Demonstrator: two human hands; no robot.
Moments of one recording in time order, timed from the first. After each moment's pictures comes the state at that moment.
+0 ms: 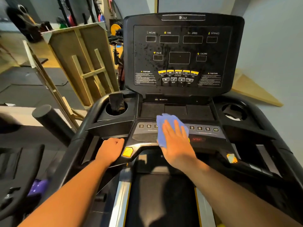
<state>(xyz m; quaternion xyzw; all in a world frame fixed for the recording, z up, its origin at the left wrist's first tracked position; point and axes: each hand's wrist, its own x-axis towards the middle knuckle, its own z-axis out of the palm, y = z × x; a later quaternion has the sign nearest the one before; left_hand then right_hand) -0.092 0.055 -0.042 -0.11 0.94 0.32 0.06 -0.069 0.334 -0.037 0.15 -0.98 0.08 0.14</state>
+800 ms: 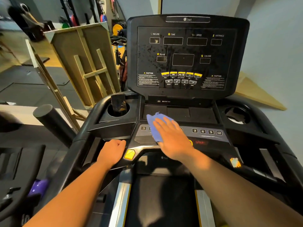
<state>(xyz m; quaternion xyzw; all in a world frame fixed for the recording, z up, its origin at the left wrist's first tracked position) -0.089 0.055 -0.039 -0.11 0.93 0.35 0.08 -0.102 0.318 -0.006 0.23 -0.97 0.07 0.05</state>
